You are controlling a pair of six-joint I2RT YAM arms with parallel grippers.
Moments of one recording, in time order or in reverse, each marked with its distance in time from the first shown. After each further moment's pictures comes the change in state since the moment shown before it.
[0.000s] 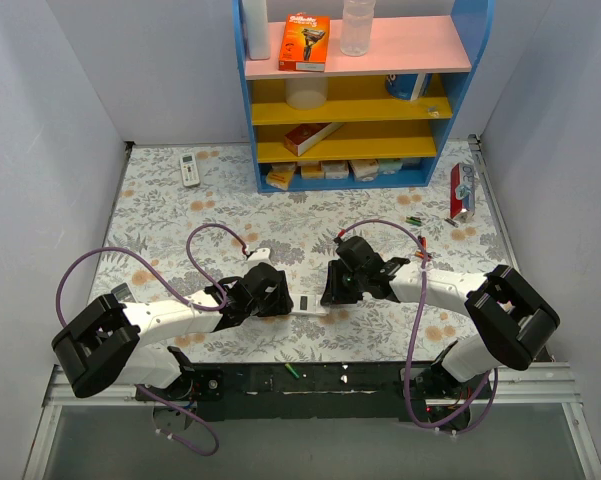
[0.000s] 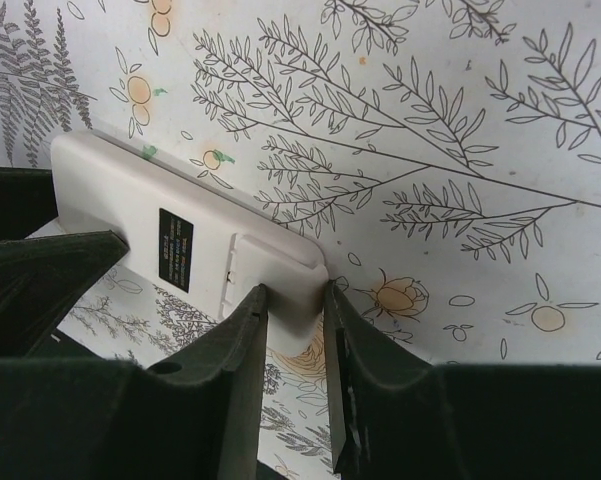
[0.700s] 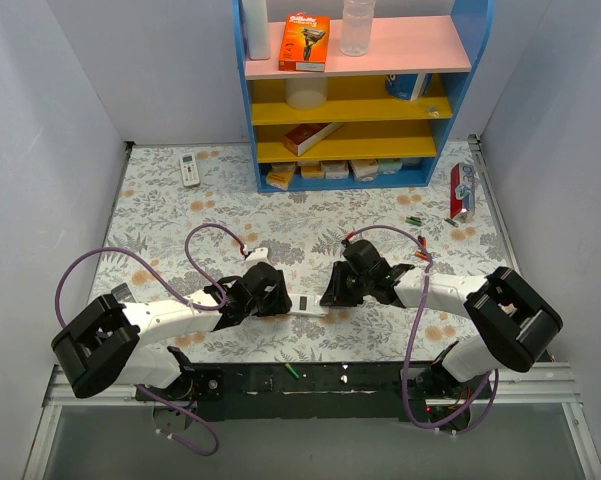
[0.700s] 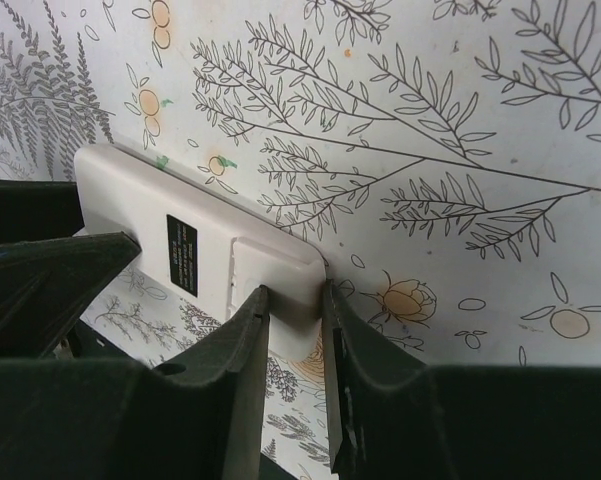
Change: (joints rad) left arm 0.008 -0.001 0.000 -0.008 0.005 -0.023; right arm -0.024 0.000 -0.086 0.134 -0.055 0.111
